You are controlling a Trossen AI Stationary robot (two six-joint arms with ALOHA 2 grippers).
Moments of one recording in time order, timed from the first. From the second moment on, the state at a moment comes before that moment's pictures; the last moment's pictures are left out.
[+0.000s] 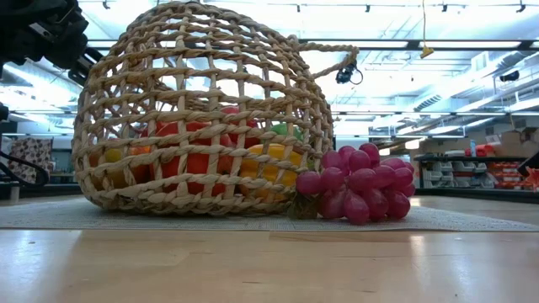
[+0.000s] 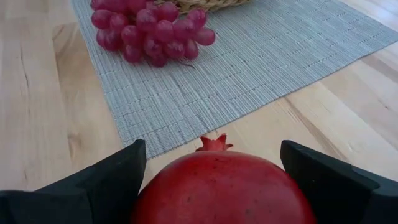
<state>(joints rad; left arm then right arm) 0.00 0.04 0.16 -0.13 0.40 -0.33 1.09 1.69 0.67 -0.58 0.93 1.57</state>
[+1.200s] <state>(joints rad) 0.00 0.04 0.16 -0.13 0.40 -0.33 0.74 1.35 0.67 0.24 0.77 0.46</state>
